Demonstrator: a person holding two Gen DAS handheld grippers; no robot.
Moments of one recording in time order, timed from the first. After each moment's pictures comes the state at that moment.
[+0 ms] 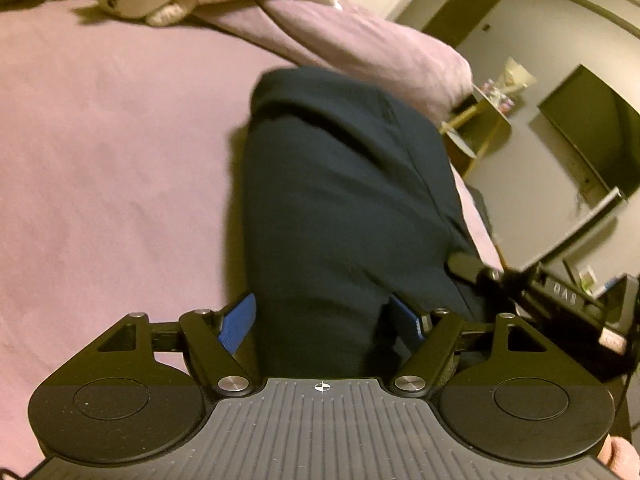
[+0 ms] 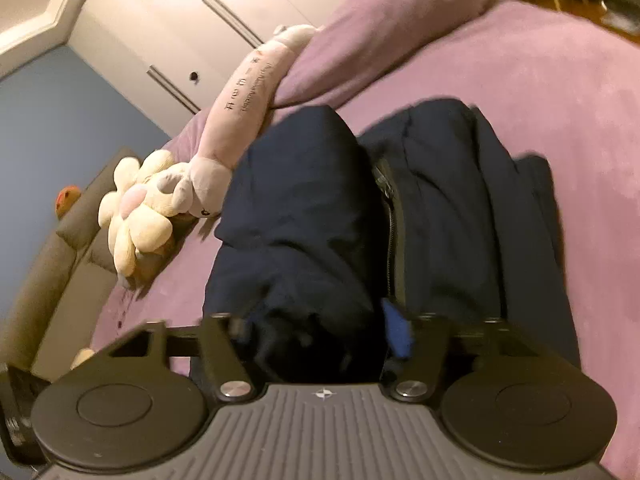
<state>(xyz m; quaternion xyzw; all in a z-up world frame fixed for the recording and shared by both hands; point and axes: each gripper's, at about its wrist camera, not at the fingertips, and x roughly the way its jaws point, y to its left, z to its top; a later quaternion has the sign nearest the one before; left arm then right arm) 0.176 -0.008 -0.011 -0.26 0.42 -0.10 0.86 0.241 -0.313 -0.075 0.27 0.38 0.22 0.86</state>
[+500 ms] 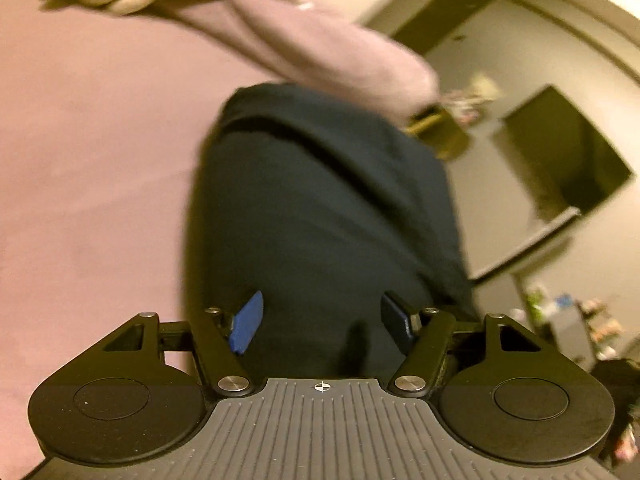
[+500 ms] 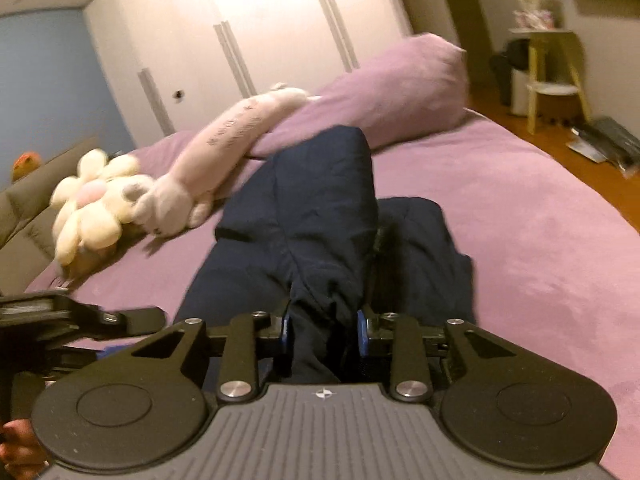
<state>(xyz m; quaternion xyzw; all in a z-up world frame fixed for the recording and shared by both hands) 0.200 -0.032 0.010 -0.31 0.40 -0.19 0.84 0.177 -0.317 -0.027 0.15 0.30 0.11 0.93</state>
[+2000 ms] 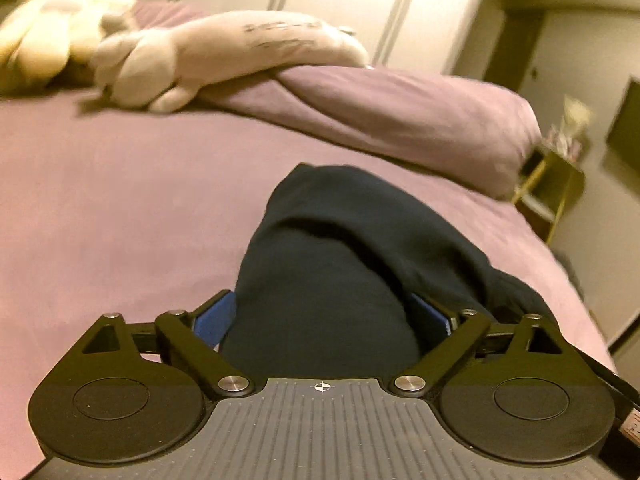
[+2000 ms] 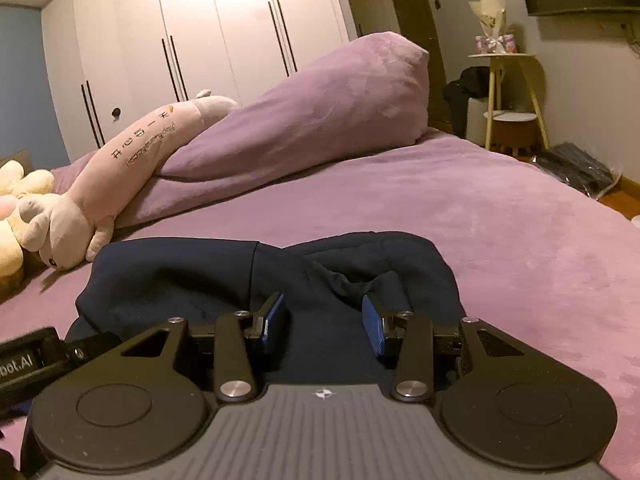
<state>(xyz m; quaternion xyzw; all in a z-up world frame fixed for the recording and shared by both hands) 0.297 -0.115 -0.065 -0.19 0.31 0.04 0.93 0.340 -0.294 -0.120 0.12 0.25 0.03 0.96</state>
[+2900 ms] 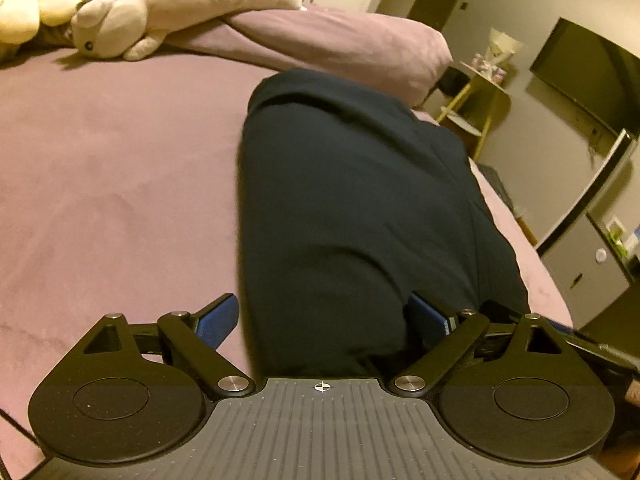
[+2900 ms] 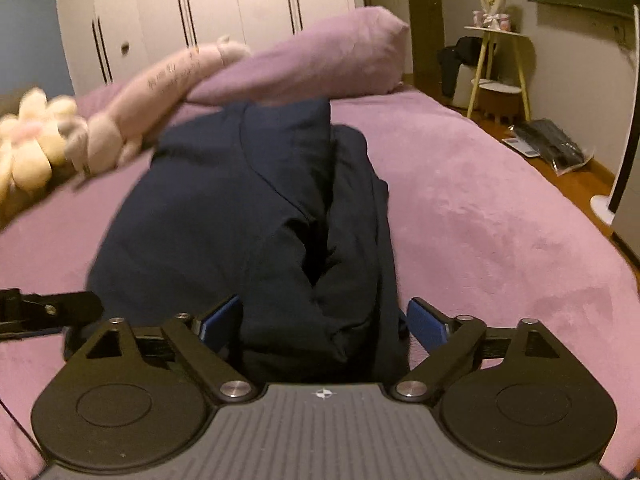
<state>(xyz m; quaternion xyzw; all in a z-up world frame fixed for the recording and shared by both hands) 0.134 -0.082 -0.026 -0.16 0.40 -0.10 0.90 0.139 -0.305 -0.082 0.05 0.34 0.02 0.94</state>
